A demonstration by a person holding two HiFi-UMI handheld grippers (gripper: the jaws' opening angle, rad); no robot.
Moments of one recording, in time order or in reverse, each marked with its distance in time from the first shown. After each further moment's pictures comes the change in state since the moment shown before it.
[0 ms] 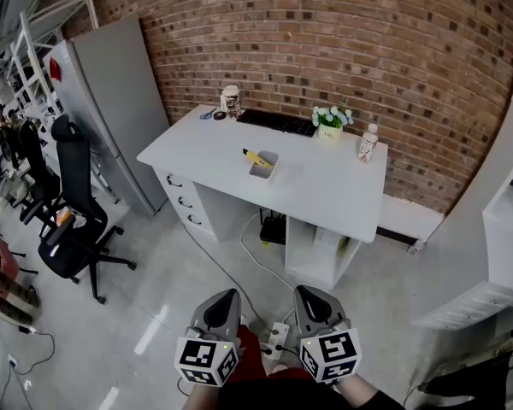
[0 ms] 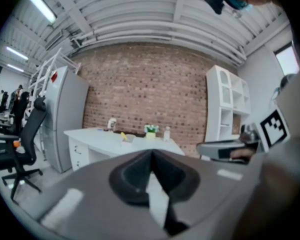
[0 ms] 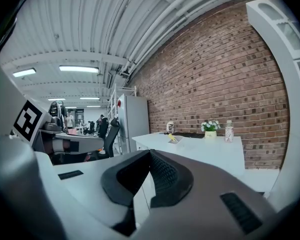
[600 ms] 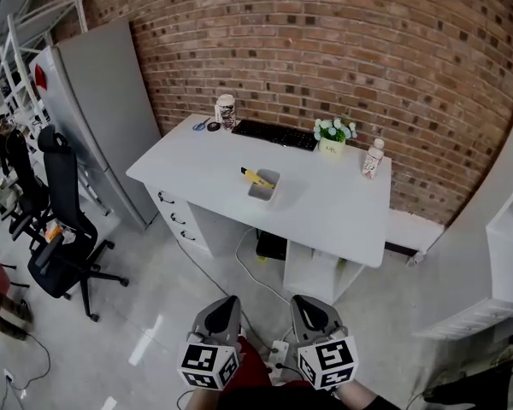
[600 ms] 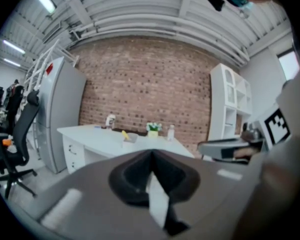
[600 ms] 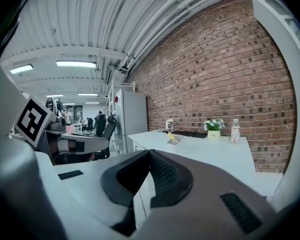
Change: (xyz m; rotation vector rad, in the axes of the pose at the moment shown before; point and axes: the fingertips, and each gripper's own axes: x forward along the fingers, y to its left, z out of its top) left arm 0.076 0.051 -0.002 -0.019 0.031 -0.030; right arm 0.080 -0.019 0.000 -0.019 0.034 -0.005
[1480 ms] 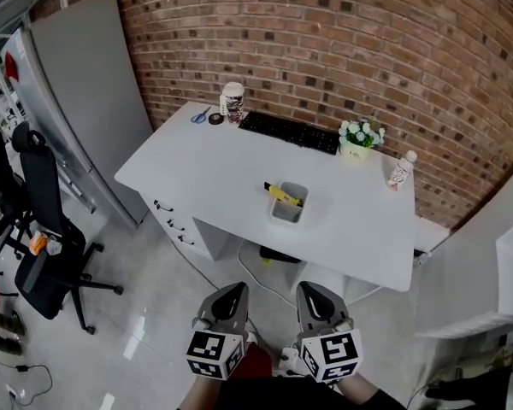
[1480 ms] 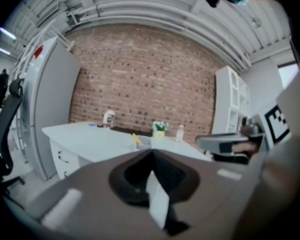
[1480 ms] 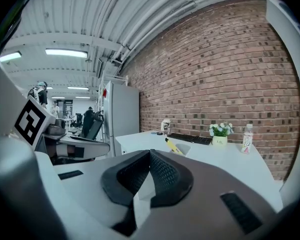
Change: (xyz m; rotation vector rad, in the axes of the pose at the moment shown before) left arm 0.117 0.134 0.030 -0.017 0.044 -0.115; right arm 0.172 -0.005 0.046 -0.024 0.020 -0.109
